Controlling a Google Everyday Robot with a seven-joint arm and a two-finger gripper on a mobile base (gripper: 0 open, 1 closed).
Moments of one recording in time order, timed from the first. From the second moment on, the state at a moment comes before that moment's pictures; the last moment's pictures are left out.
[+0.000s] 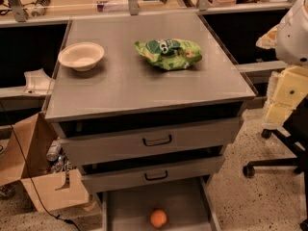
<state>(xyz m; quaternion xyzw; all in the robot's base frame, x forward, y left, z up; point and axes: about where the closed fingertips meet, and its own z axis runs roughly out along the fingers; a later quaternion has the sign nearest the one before) 0.438 -0.216 0.977 -0.60 0.78 -0.04 0.16</state>
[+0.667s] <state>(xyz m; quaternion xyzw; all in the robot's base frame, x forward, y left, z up) 0.417 -0.233 0.966 -0.58 0.80 -0.06 0.14</state>
